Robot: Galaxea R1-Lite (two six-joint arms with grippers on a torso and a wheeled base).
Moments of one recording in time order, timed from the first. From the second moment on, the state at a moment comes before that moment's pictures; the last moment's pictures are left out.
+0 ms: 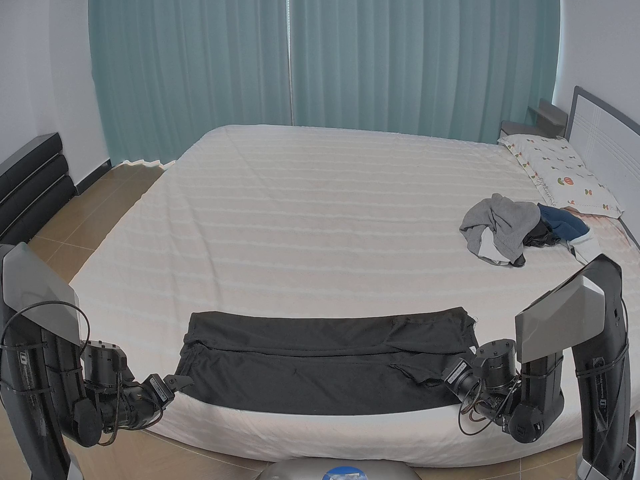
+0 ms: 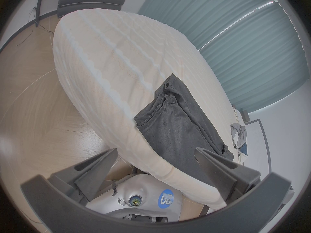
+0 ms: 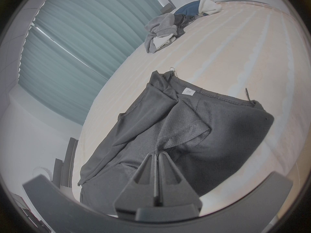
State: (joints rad) left arm -0.02 2.26 -0.02 -1.44 -0.21 -0.78; right arm 0.44 2.47 -0.30 -1.55 -0.23 1.04
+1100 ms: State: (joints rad) left arm -0.02 2.26 -0.02 -1.44 -0.21 -0.78; right arm 0.45 2.35 -0.14 -1.55 -0.15 0.96
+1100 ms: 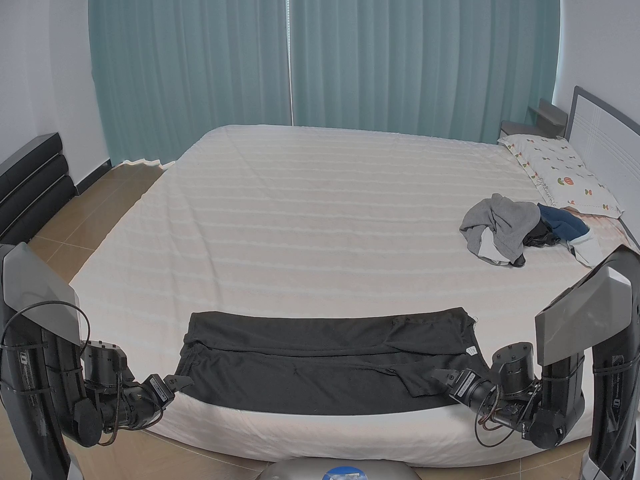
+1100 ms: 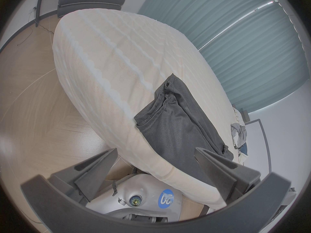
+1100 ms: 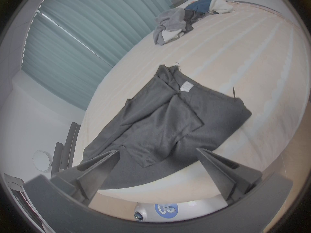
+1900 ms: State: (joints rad) left arm -0.02 2.26 -0.02 -1.44 -0.21 -0.78; right arm 0.16 2.42 -0.22 -1.55 0.25 0.69
